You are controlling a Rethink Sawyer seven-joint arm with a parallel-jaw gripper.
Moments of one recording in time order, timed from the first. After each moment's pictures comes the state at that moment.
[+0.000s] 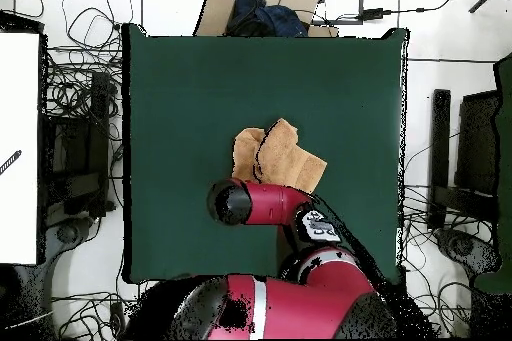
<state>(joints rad) -0.25 -0.45 0.10 1.85 -0.16 0.20 1.57</state>
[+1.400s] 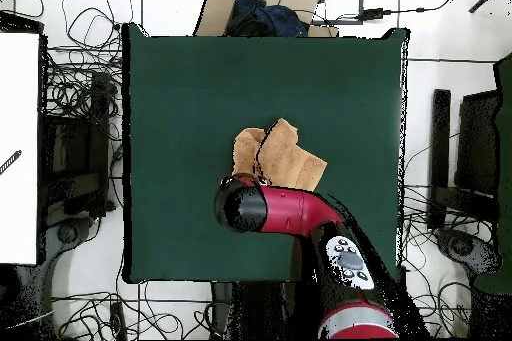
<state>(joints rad) -0.30 -0.68 0.10 1.94 -0.13 0.26 1.57</state>
